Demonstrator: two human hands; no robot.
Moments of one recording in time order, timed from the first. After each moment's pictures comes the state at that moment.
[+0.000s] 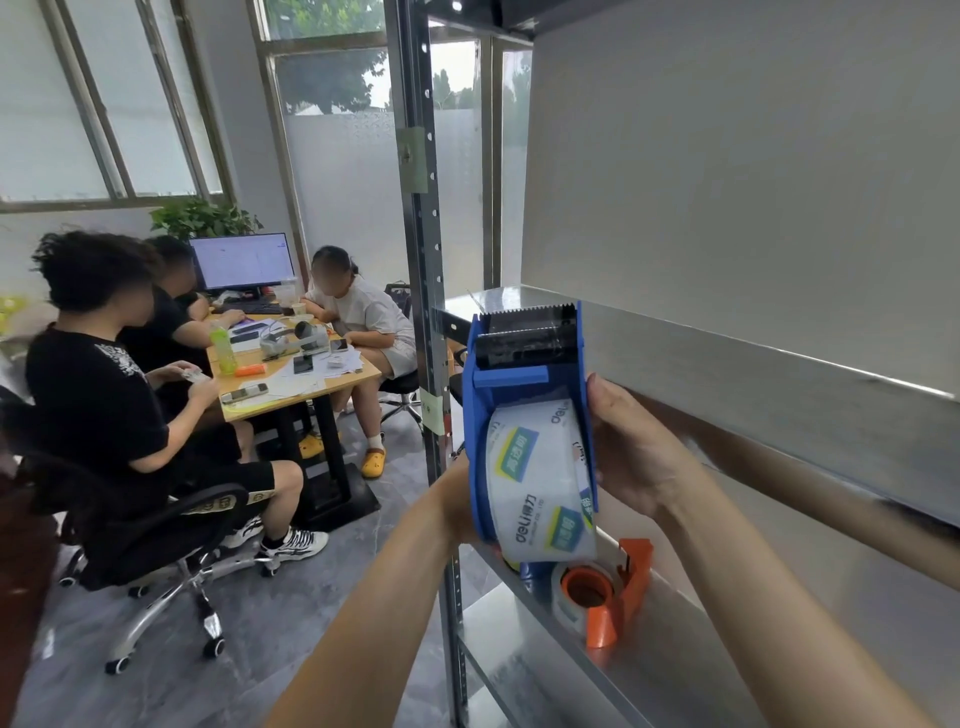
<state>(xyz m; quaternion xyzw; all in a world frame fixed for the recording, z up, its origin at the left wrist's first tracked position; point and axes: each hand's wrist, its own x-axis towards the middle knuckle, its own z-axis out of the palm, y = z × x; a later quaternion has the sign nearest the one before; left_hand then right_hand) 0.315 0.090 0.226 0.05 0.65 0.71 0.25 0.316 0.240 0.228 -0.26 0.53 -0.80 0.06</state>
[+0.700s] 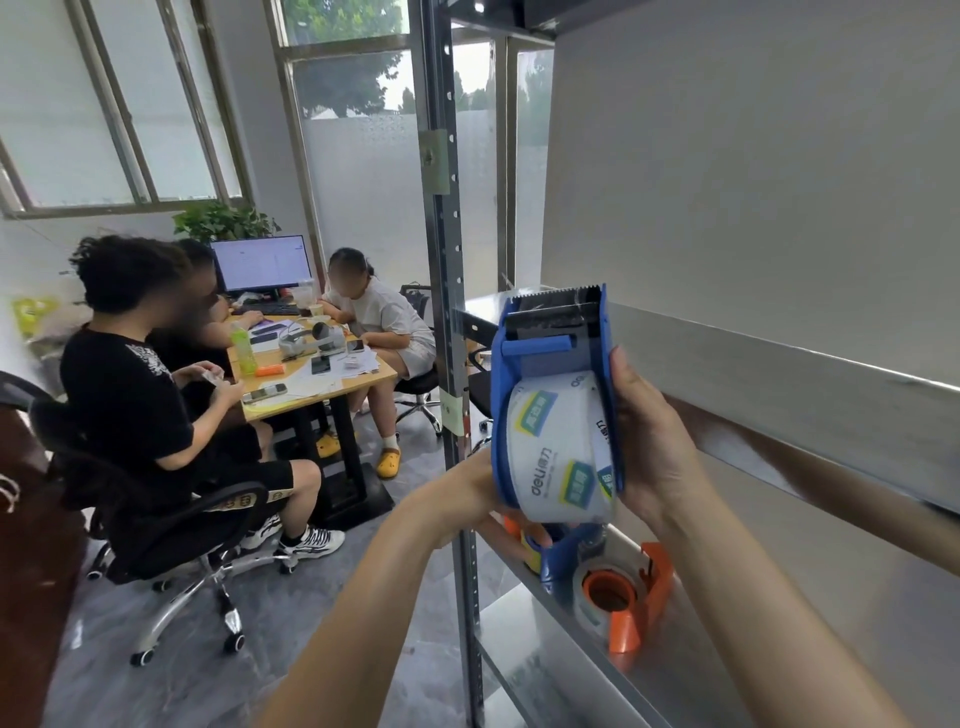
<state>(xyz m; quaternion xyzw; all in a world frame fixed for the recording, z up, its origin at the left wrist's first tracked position) 0.297 0.053 0.221 0.18 0.80 0.50 0.26 0.319 0.214 0.234 -0.17 0.46 -0.87 -0.07</state>
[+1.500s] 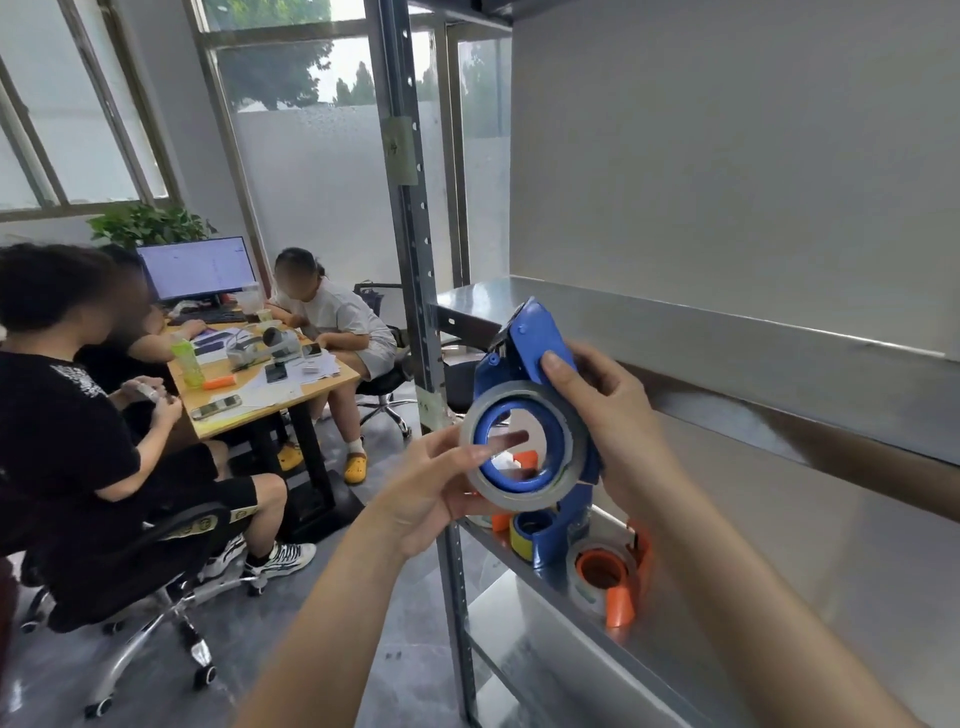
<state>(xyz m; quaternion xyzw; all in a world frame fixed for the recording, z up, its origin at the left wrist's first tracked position) 0.266 0.019 0.188 0.22 0.56 0.76 0.23 0.312 0.190 0.226 -0.02 0.67 -0.71 -0.22</state>
